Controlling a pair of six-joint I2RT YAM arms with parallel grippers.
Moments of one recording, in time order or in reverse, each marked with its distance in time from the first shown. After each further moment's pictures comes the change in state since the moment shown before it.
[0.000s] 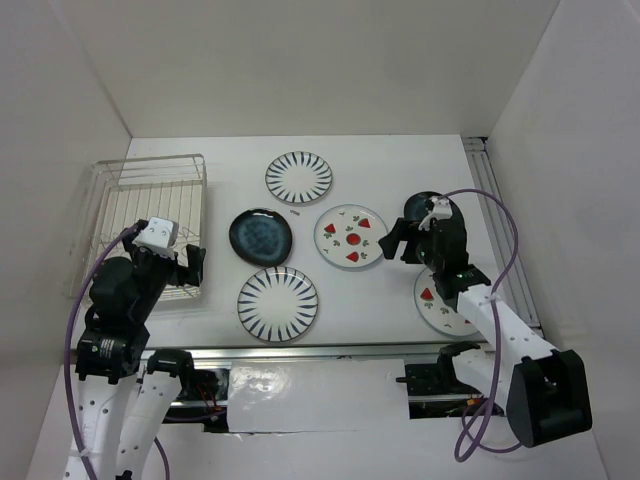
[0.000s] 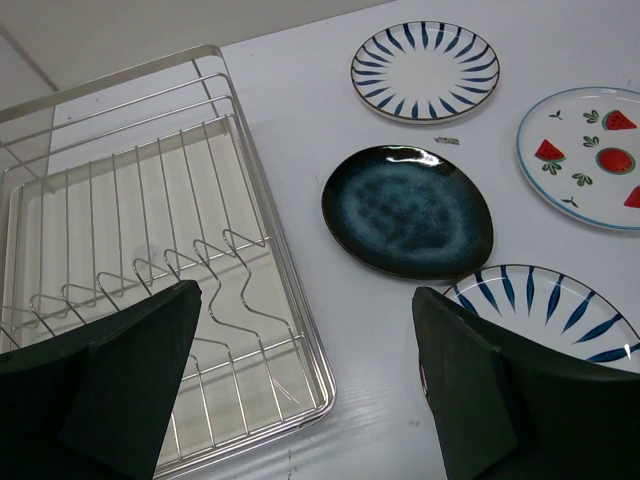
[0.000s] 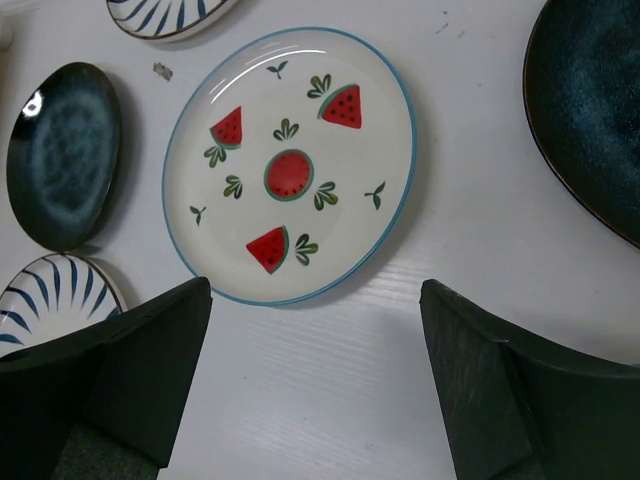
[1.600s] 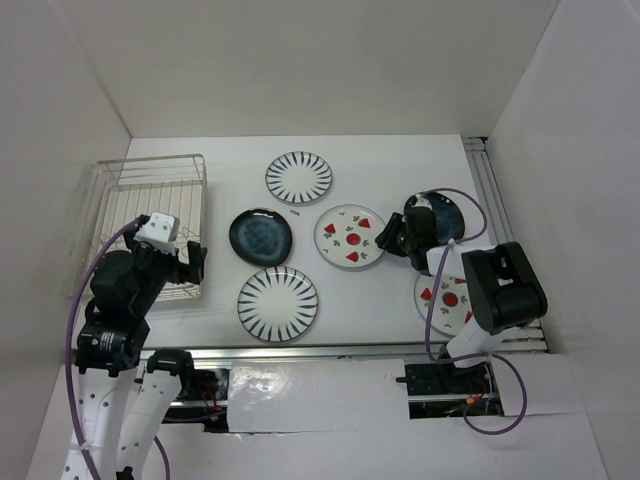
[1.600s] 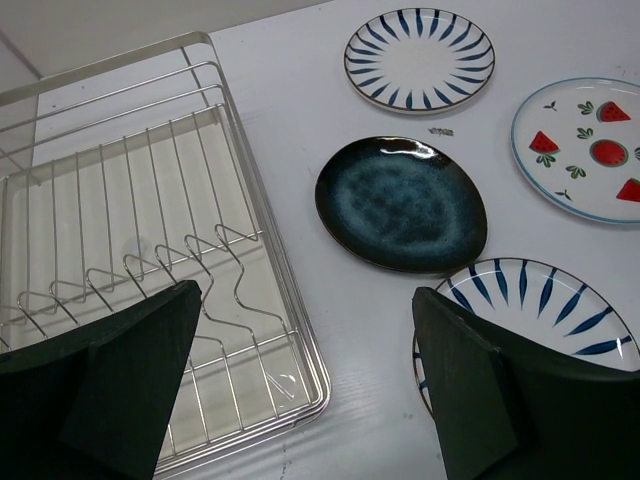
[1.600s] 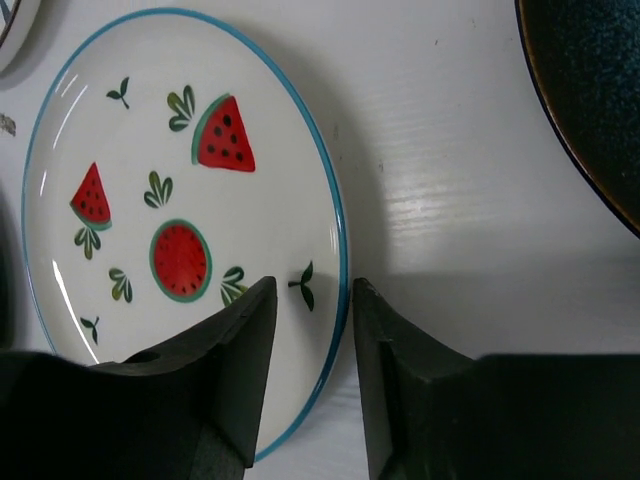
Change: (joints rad) left arm 0.015 0.039 0.024 -0.018 0.023 -0.008; right arm 0.007 0.626 0.126 0.267 0.079 0.193
